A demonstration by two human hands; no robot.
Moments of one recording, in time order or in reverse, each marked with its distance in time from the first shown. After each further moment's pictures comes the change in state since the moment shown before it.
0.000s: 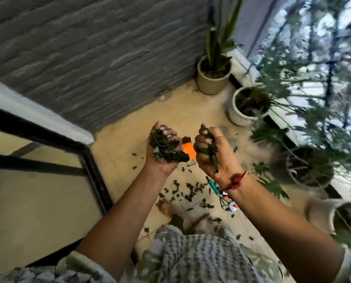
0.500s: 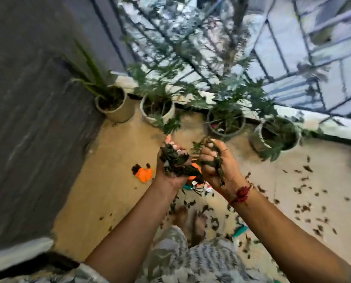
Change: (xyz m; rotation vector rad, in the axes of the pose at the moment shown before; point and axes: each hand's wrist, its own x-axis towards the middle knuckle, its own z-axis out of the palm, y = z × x) left_hand 0.000 -0.232 0.071 0.328 -0.097 -0.655; right_hand -0.179 -0.059 -0.147 0.551 0.138 -0.565
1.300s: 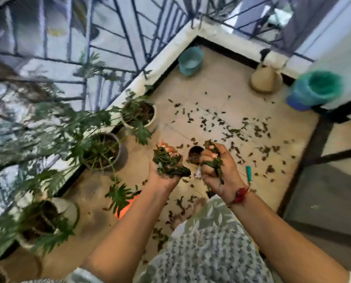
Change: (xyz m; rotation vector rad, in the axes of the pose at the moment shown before) left_hand 0.036 -0.222 0.029 0.763 0.253 -0.856; right_hand -0.152 -0.002 -0.178 0.895 0.121 -0.970
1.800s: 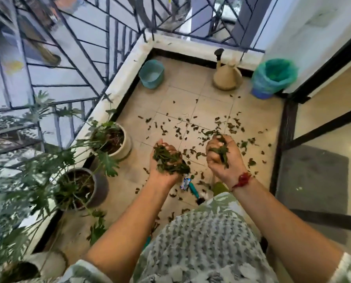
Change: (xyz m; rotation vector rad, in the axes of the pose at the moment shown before) left_hand 0.074 -0.069 0.091 0.237 -0.110 -0.192; right_hand 0.012 -0.134 -0.021 0.206 0.095 -0.290
